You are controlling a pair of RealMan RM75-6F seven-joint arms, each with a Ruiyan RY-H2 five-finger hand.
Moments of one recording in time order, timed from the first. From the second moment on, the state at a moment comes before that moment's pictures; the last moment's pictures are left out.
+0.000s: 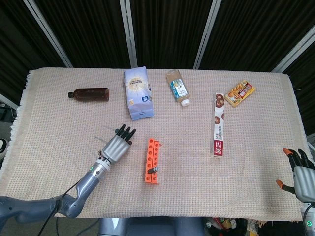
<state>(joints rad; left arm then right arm) -0.78 -1.72 -0.06 -1.36 1.15 0.98 0.92 0.04 -1.15 0.08 -1.52 -1.37 1.41 -0.01</state>
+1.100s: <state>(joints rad) -0.79 -1.73 -0.05 -1.35 1.11 0.98 0.92 0.05 -1.15 0.08 -1.53 -1.35 1.40 -0.02</state>
